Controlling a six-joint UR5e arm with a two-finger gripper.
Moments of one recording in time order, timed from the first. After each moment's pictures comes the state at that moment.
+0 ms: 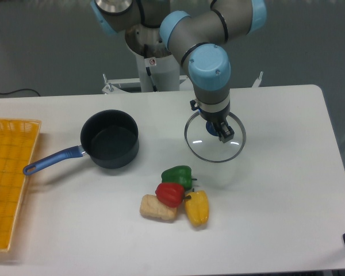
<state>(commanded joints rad) 2.56 -1.76 -1.74 -1.23 1.75 1.61</state>
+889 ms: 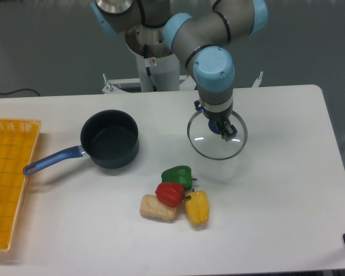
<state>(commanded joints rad) 2.59 -1.79 -1.77 -1.19 1.76 1.61</state>
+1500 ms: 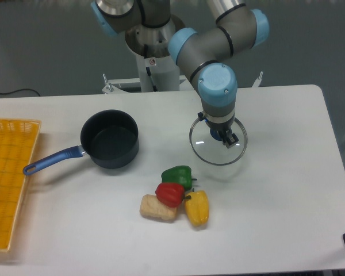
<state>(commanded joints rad) 2.59 -1.84 -1.78 -1.18 1.76 1.62</state>
